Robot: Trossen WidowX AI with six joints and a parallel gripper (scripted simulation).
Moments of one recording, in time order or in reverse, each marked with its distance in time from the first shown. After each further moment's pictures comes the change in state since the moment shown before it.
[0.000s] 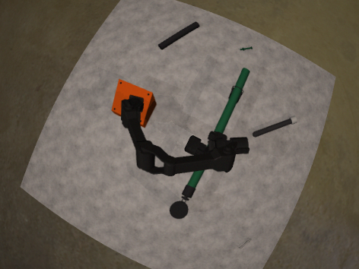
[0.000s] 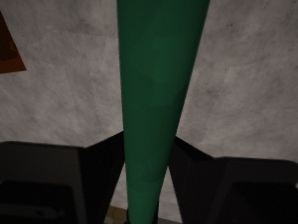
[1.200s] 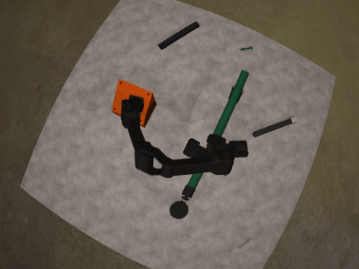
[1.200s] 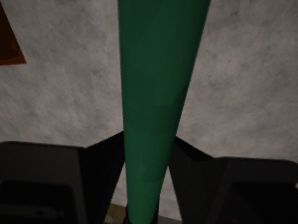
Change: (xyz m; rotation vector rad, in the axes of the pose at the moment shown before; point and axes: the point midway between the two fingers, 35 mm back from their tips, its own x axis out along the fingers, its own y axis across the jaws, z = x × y) arm 0.000 0.000 -0.012 -0.004 0.004 0.007
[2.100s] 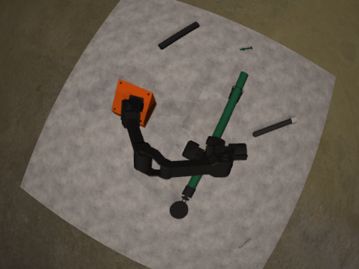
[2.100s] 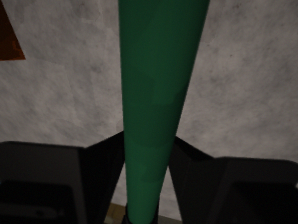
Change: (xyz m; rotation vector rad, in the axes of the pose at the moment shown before) arm 0.001 -0.001 -0.008 -0.003 -0.003 0.002
